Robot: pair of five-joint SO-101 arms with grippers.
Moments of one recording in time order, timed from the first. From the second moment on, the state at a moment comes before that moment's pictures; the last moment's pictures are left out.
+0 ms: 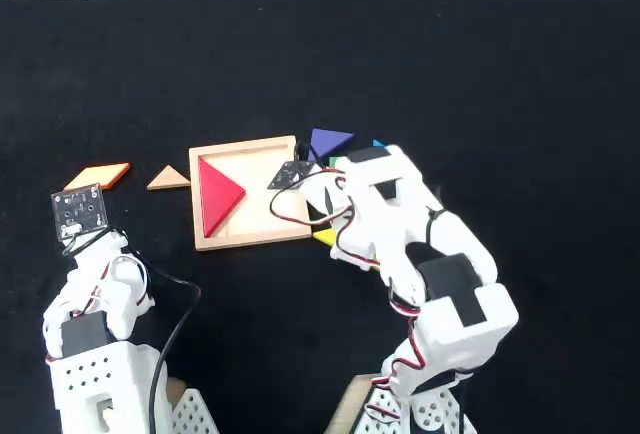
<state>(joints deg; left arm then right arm) -23.8 -81.6 89.5 54.6 -3.6 -15.1 11.5 30.5 69.8 47.5</state>
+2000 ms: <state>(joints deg) -23.8 -81.6 89.5 54.6 -3.6 -21.2 -4.3 12.1 91.9 46.2</state>
